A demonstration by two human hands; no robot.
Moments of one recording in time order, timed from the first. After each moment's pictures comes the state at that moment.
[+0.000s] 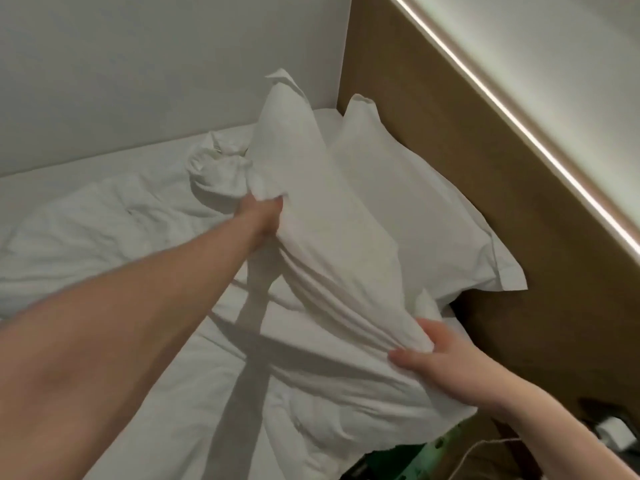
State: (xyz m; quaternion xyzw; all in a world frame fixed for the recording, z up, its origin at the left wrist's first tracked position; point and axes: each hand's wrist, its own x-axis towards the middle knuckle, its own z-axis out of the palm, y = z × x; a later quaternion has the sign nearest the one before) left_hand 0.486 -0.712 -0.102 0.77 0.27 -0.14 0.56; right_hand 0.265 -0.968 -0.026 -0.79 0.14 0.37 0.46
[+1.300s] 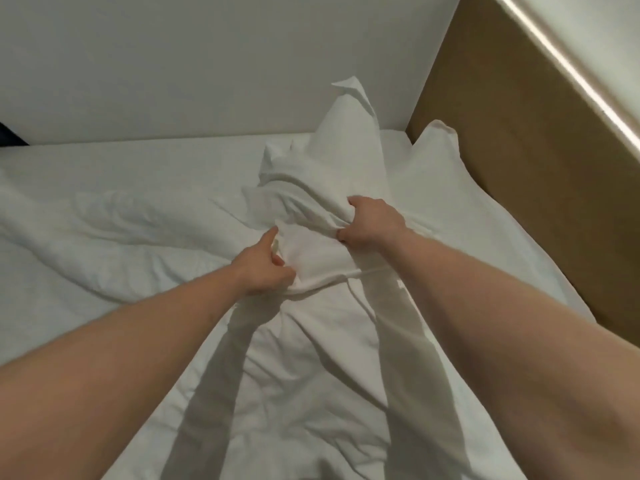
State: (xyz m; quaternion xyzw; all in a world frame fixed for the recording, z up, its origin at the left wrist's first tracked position) left_hand 0.517 -0.634 -0.211 0.87 0.17 -0.26 0.38; right_hand 0.612 -0.847 -0.174 -0.97 -0.06 0.18 0.13
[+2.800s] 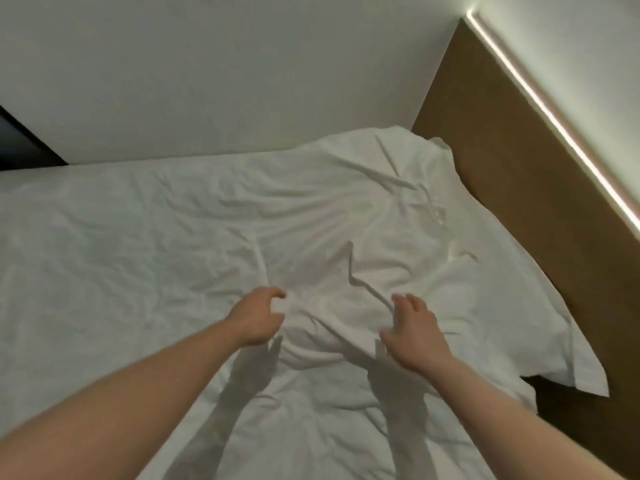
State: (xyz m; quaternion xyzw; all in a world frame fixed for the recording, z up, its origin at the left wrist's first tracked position) left_hand 0.412 -0.572 -0.170 0.91 0.09 -0.29 0.29; right_hand 0.410 -0.880 -0.140 -0.95 0.04 0.27 0.16
